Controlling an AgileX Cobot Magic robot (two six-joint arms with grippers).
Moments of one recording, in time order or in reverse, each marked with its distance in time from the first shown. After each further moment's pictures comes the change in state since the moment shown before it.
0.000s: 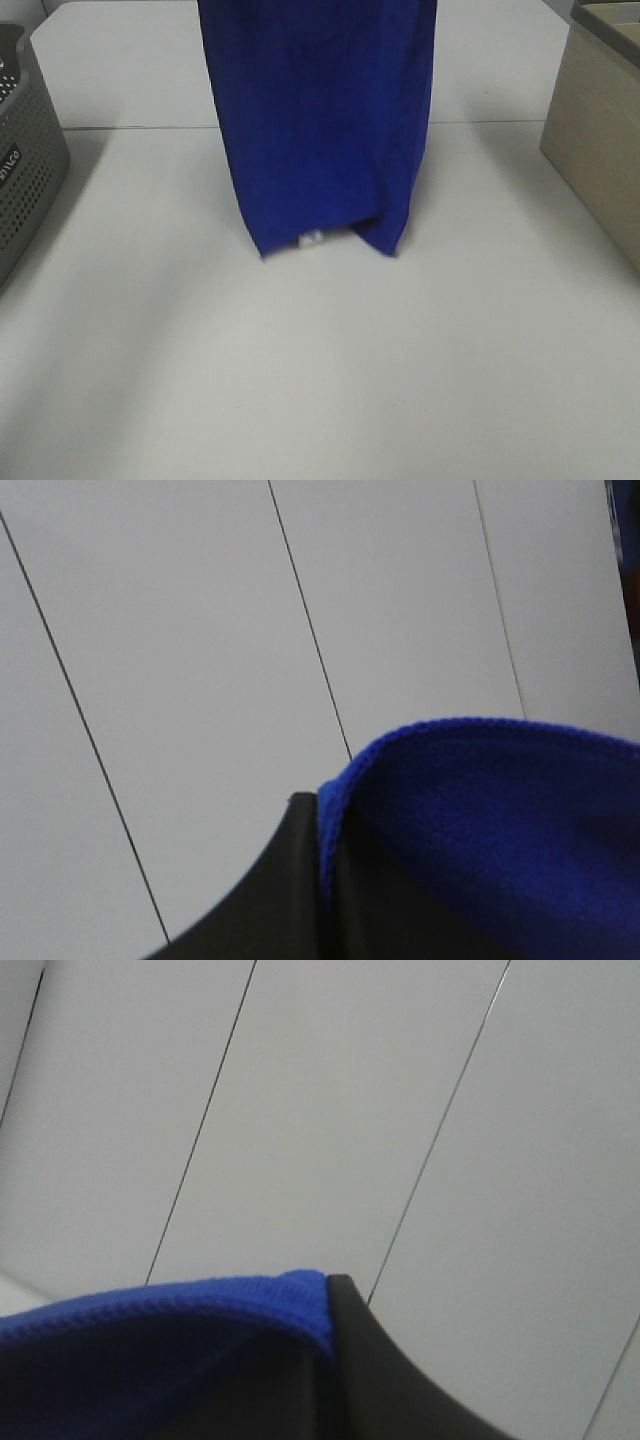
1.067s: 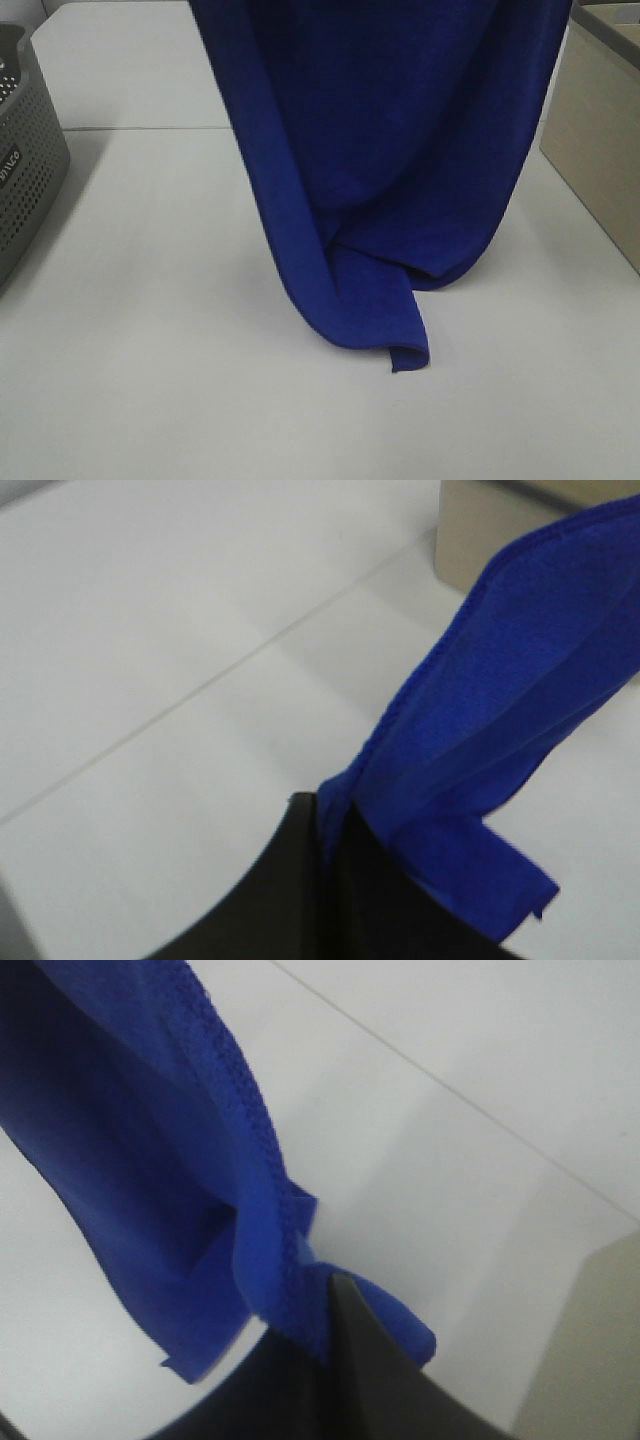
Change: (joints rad) left arm -0.199 -0.431 0.143 -0.122 1.174 -0.077; right arm -0.001 -0.476 0.141 0.147 1.433 0.010
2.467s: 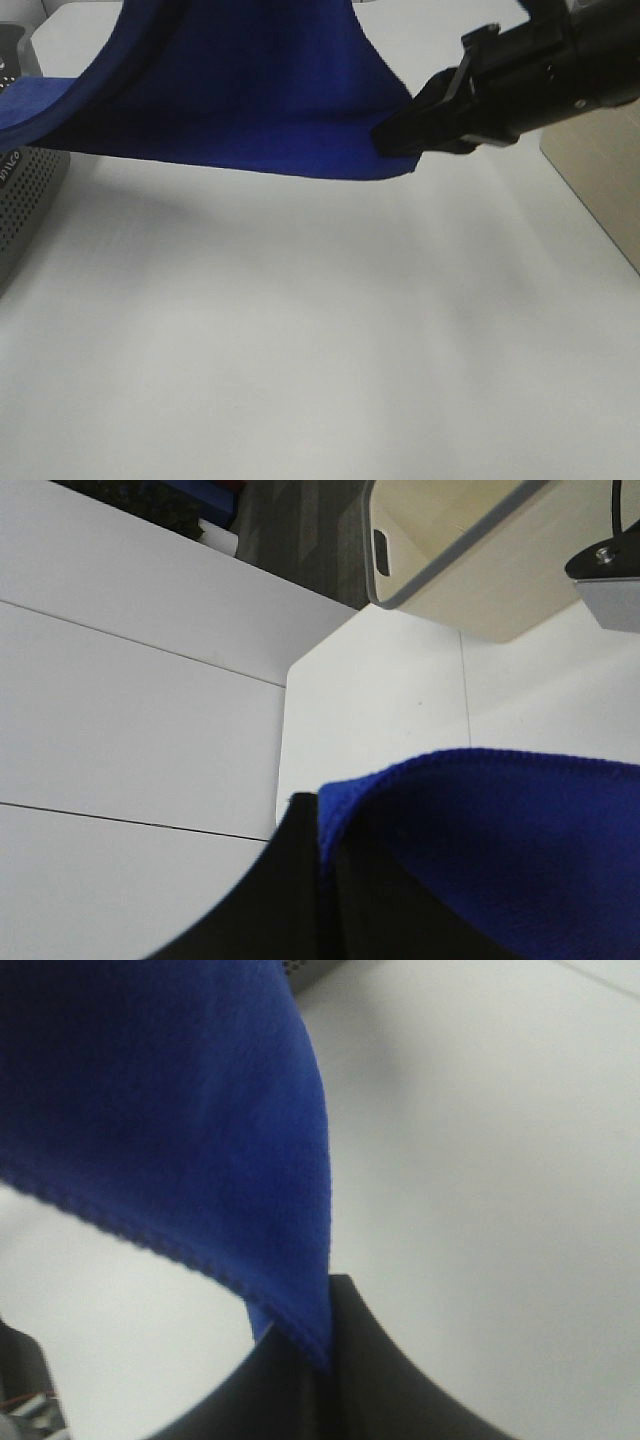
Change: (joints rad) left arm -0.106 0.034 0.000 -0.204 -0.390 1.193; right arm 0.000 0.016 0.732 0.736 -0.577 -0.687
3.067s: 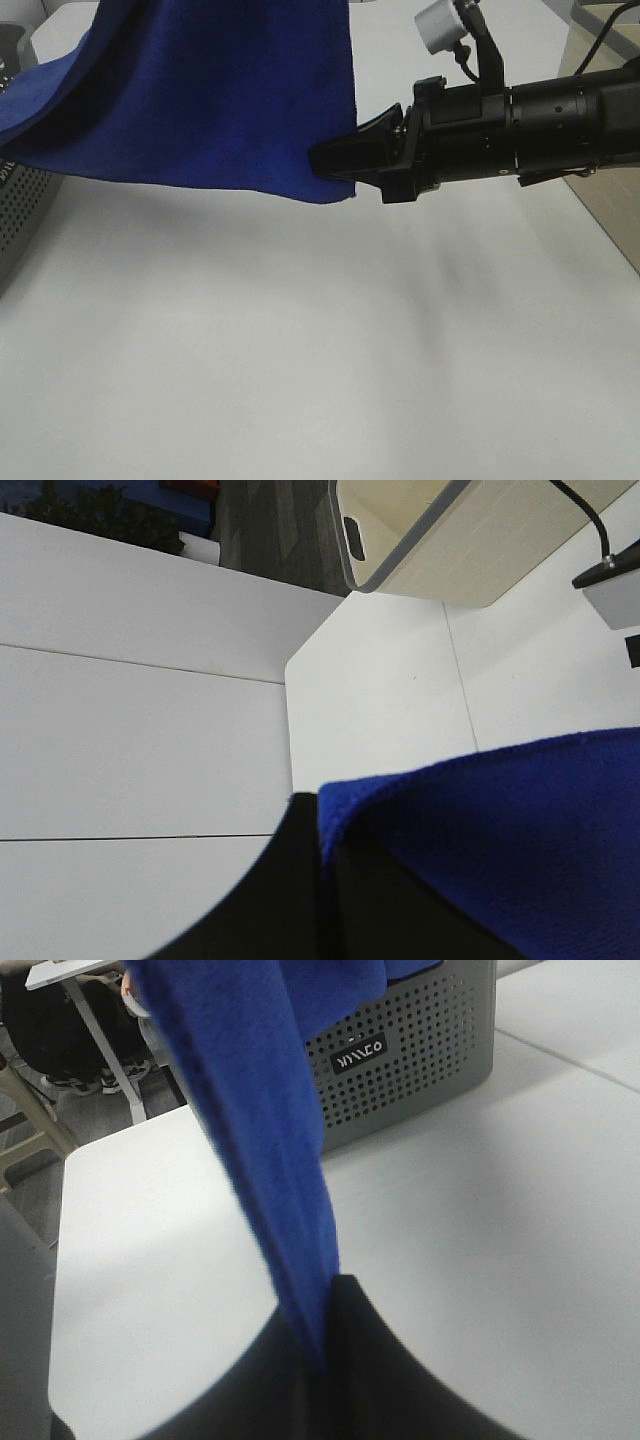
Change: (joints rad) left arm 0.000 -0.047 0.000 0.036 0.117 0.155; right arm 0.000 0.229 0.160 0.766 0.182 -0.897
